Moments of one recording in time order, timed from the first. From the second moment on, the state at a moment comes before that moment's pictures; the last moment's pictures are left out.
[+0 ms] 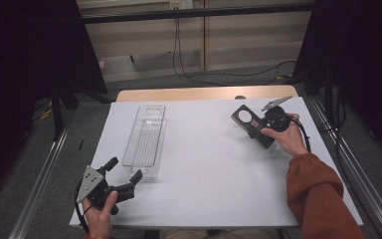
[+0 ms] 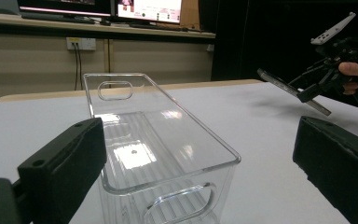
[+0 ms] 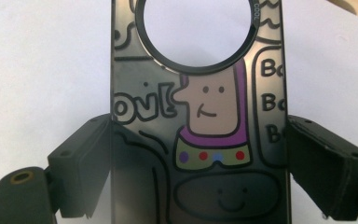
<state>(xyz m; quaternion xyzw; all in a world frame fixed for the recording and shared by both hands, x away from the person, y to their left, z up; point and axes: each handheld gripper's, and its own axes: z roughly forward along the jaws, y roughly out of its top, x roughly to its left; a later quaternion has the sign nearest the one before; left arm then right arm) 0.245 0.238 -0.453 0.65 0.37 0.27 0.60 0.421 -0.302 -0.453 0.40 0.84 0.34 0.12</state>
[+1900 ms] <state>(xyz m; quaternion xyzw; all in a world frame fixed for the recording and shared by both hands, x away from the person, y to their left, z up) 0.246 0.241 -0.452 0.64 0.38 0.27 0.61 0.382 -0.311 -0.458 0.40 0.76 0.47 0.20</state>
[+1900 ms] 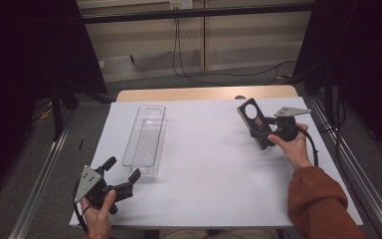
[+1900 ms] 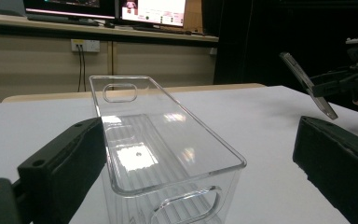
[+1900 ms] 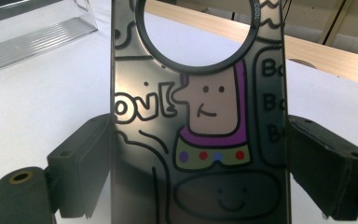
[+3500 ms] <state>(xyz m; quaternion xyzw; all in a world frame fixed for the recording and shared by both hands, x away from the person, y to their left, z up) 0.245 0.241 -0.450 0.65 0.38 0.26 0.61 0.308 -0.282 -0.454 0.32 0.76 0.54 0.16</state>
